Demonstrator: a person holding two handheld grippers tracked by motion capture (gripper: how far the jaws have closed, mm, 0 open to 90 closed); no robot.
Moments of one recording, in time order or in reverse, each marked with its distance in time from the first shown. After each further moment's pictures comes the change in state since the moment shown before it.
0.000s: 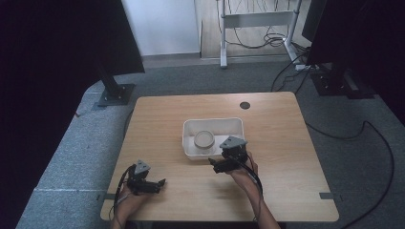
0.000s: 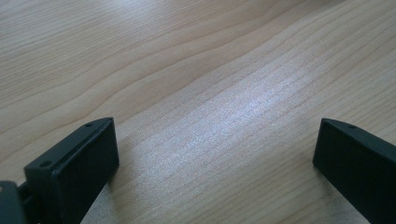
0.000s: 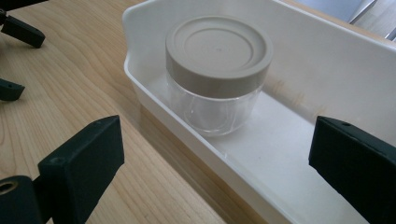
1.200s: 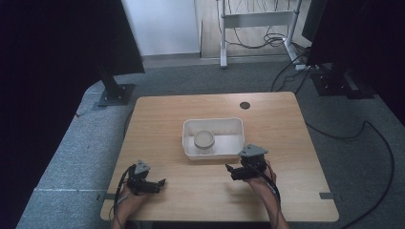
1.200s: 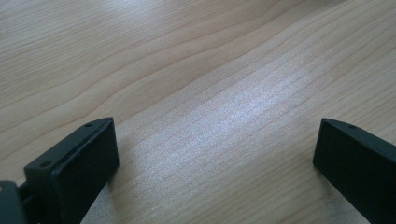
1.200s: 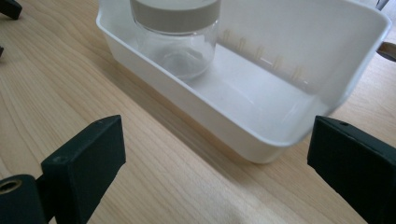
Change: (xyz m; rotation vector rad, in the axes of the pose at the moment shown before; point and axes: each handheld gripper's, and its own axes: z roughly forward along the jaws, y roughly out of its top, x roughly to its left) left arm 0.000 0.000 0.000 0.002 0.001 0.002; right arm -0.020 -0.043 -0.040 0.011 -0.054 0.033
